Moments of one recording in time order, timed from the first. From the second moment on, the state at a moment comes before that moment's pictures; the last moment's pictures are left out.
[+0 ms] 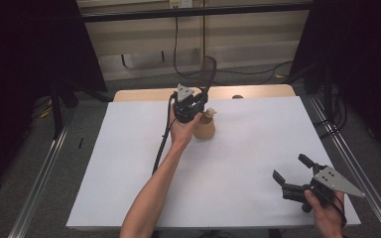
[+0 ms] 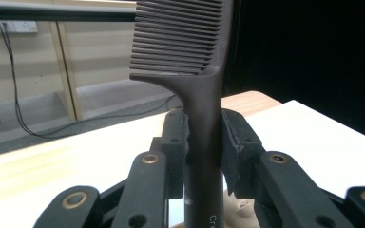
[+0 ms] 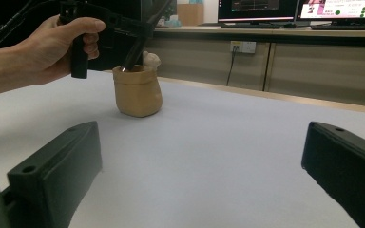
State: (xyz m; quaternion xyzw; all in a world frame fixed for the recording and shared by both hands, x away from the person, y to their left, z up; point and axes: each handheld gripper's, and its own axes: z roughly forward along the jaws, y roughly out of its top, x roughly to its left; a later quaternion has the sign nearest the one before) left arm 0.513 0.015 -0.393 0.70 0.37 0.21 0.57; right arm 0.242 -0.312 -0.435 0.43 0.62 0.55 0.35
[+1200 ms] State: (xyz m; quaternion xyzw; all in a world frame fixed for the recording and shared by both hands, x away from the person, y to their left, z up) left arm 0.506 0.021 -0.418 0.72 0.38 0.20 0.54; right arm 0.242 -0.311 -0.435 0.42 0.63 0.55 0.35
